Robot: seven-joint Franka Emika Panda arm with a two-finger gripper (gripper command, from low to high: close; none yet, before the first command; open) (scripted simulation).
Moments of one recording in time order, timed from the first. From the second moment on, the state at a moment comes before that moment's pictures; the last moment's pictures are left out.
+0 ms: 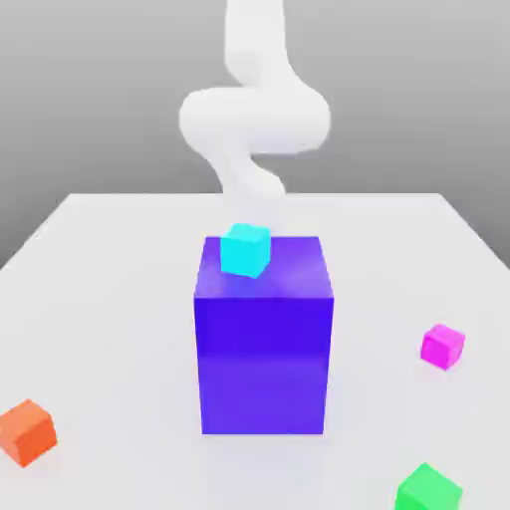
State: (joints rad) arm 0.05 -0.72 0.04 -2.35 0.02 2.35 0.80
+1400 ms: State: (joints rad) arm 0.62 0.08 0.31 -2.79 -0.10 2.87 1.05
